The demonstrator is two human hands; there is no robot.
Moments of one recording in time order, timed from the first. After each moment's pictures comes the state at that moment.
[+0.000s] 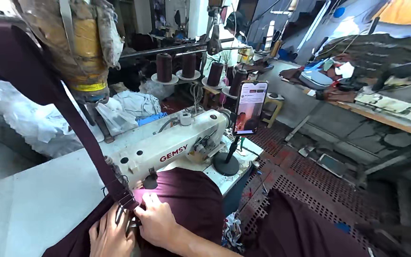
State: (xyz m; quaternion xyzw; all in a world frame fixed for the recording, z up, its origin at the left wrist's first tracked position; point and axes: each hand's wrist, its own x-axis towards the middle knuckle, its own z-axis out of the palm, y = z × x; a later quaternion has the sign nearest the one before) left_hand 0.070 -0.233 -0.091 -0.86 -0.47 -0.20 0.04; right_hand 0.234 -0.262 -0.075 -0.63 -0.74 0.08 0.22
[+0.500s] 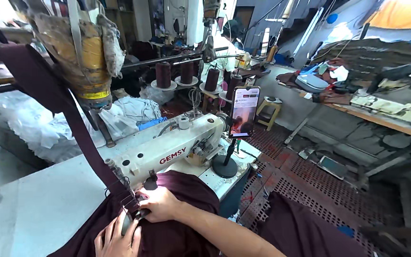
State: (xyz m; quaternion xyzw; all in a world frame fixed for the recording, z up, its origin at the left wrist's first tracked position) left_hand 0.069 -0.258 -0.097 -0.86 -0.46 -0.21 0.03; right_hand 0.281 -0.218 -0.092 -0.46 -0.85 0.02 0.27
